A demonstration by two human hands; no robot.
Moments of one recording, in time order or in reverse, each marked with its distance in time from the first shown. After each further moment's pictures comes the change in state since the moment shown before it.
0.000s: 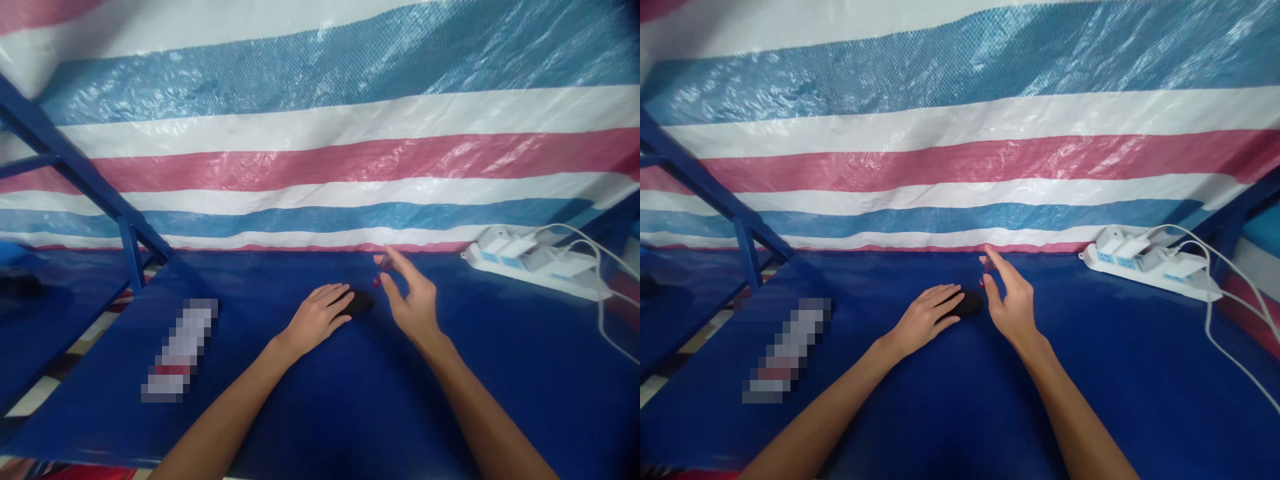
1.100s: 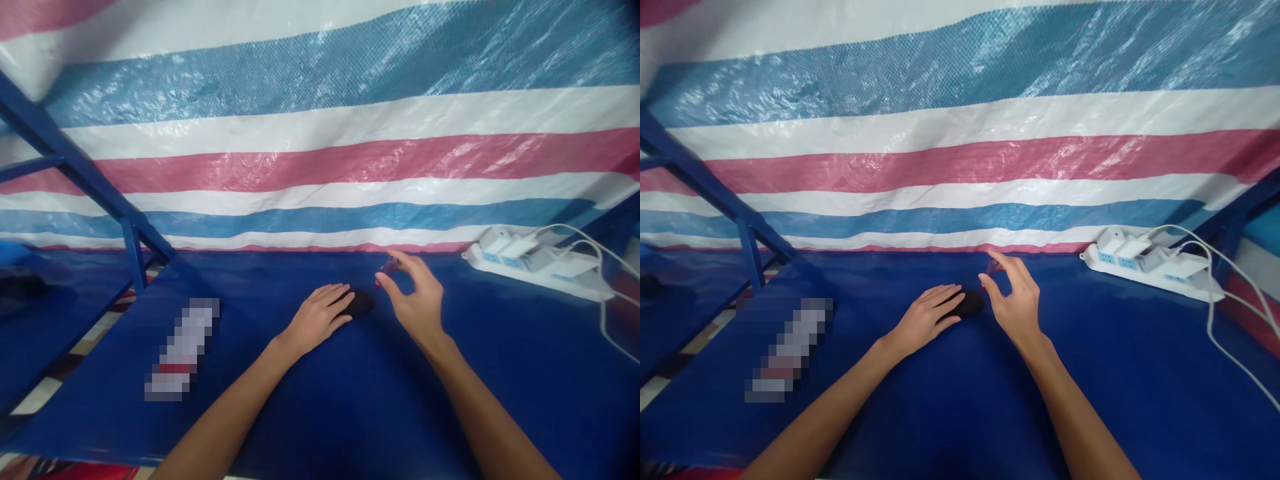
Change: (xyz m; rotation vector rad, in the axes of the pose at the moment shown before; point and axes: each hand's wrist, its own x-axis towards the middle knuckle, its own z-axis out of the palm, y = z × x) left_hand -0.001 0.000 0.000 0.004 -0.005 -0.006; right_hand 0.001 0.001 -0.002 -0.059 0.096 -0.032
